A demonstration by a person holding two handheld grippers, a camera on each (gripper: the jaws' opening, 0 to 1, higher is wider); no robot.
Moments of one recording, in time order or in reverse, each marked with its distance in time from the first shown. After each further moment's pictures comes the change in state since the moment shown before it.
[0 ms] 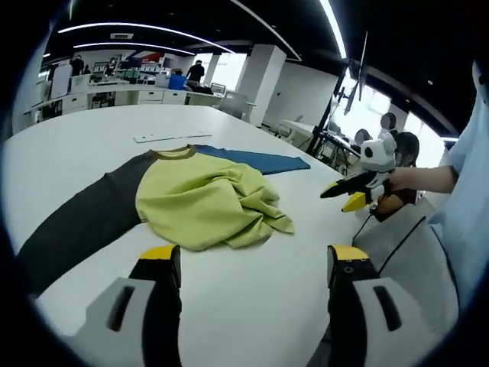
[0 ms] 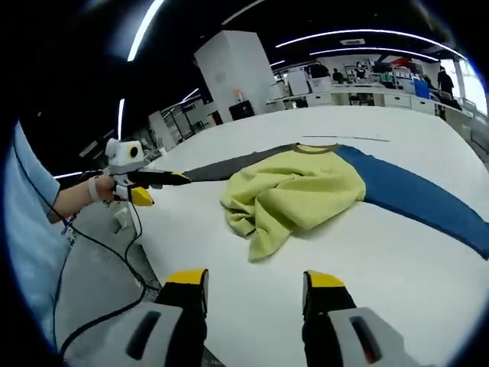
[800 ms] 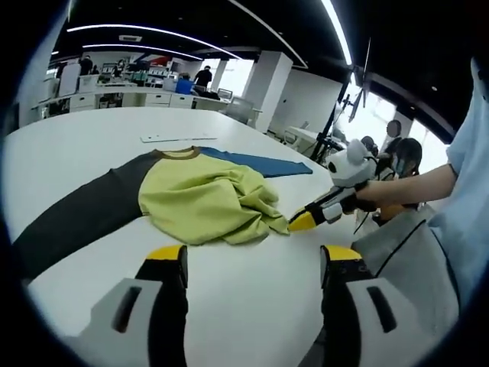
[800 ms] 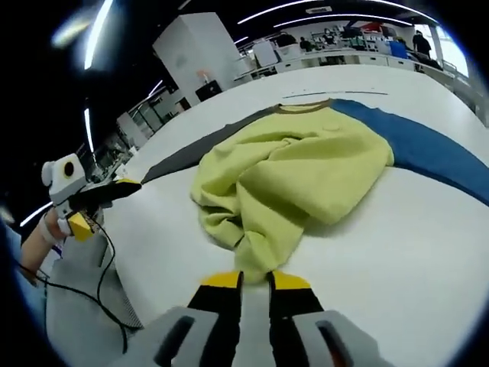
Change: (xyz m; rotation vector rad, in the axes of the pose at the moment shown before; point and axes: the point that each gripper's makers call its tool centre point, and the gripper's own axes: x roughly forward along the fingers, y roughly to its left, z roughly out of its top) left arm -0.003 -0.005 -0.008 -0.013 -0.014 0.023; right arm 0.071 -0.019 -0.009 0.127 0.088 -0.145
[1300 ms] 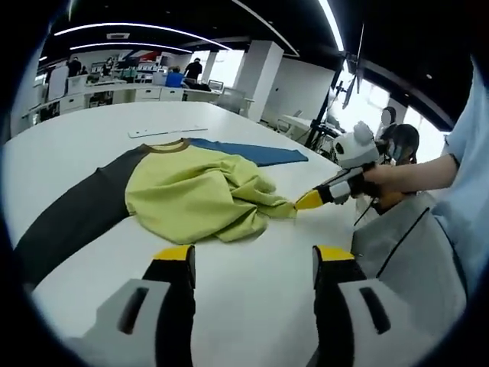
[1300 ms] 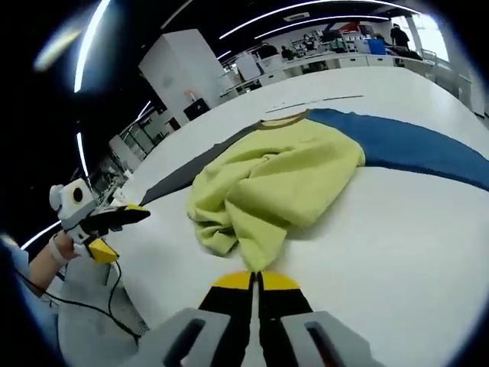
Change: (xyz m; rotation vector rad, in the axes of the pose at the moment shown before) left arm 0.027 0.002 -0.010 0.062 0.078 0.000; right arm -0.038 -0.014 0.011 0.099 -0.102 -0.016
